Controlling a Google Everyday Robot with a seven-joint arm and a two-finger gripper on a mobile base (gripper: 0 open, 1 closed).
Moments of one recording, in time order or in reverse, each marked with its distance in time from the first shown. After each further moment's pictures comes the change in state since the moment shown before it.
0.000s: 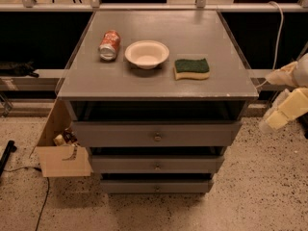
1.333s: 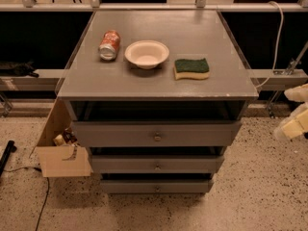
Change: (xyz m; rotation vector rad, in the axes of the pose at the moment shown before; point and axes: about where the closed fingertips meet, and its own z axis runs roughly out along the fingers) arm 0.051 -0.013 0.002 -0.004 -0.119 0.181
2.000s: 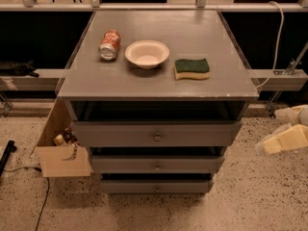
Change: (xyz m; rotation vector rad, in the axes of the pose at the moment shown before) arm 0.027 0.008 0.041 0.032 -0.086 0.127
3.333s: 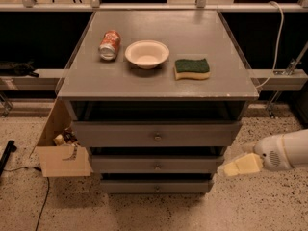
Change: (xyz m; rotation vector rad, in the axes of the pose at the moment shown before) arm 0.064 0.015 0.116 -0.091 0.028 0.206
